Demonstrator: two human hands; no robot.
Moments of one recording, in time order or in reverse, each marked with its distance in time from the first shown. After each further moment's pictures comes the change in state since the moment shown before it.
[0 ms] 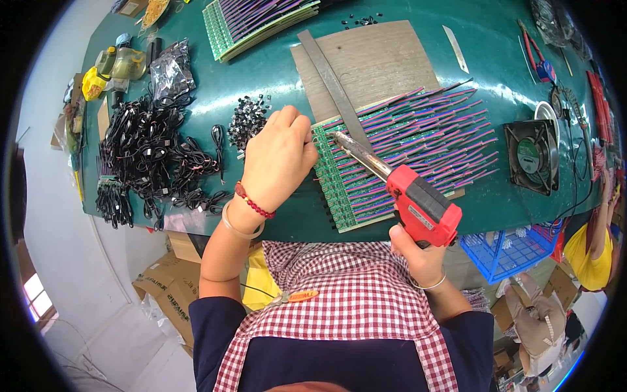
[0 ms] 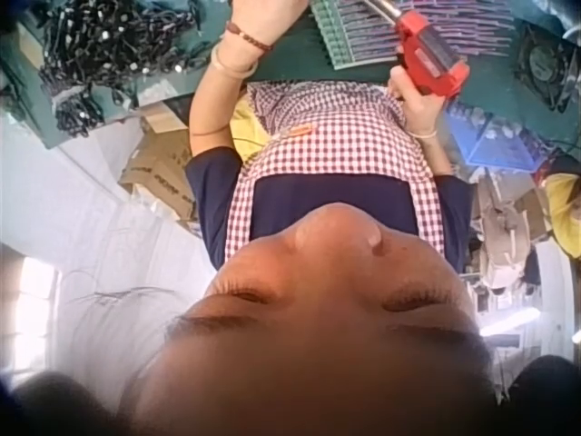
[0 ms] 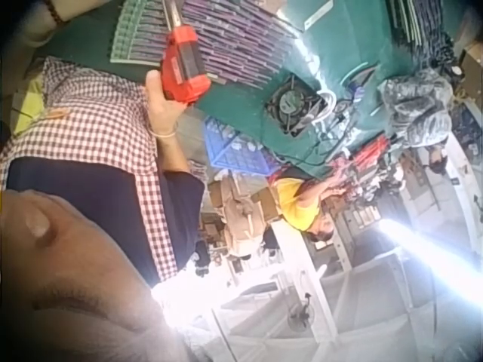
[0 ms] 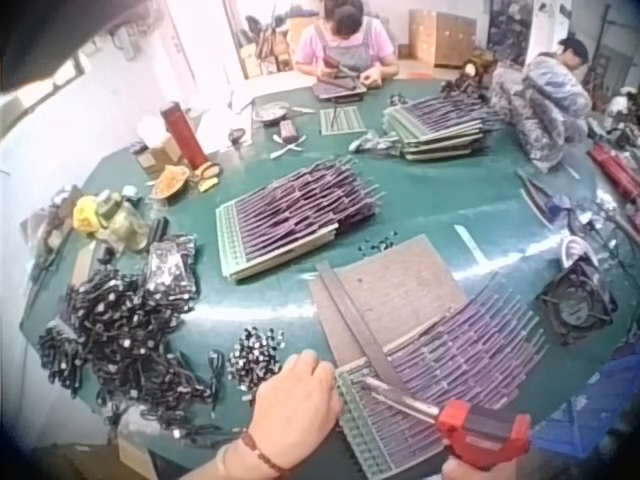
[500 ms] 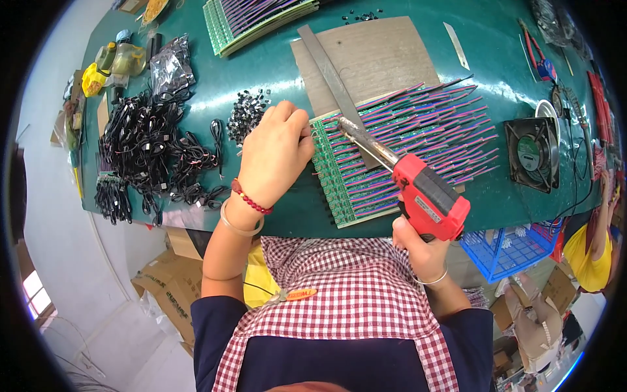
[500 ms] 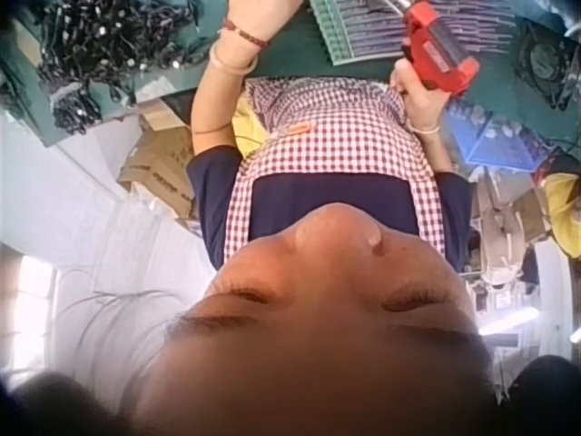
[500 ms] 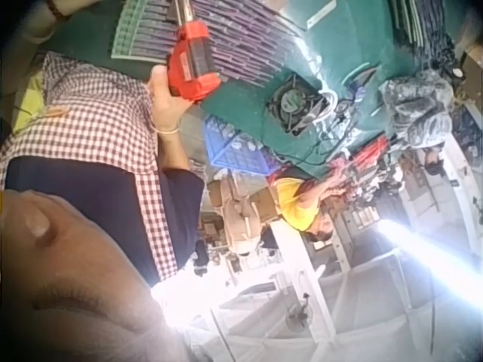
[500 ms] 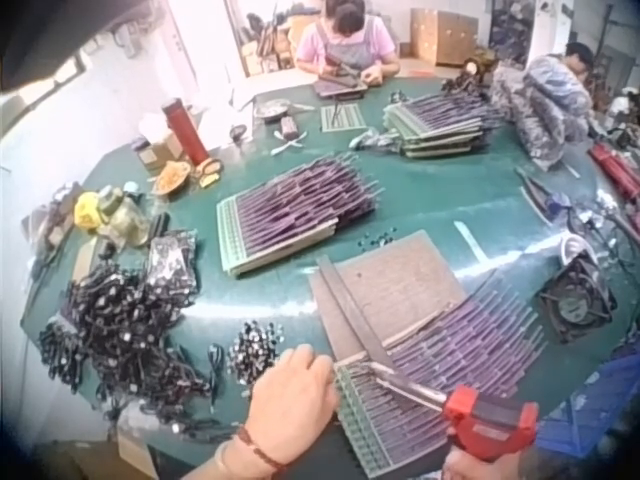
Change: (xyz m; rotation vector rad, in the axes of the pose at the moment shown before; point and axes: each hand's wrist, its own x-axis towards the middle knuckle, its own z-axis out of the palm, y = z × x) left_hand -0.003 0.000 -0.002 -0.001 -0.031 -0.062; right_hand 0.005 -0.003 0.001 -0.092 0.006 -0.044
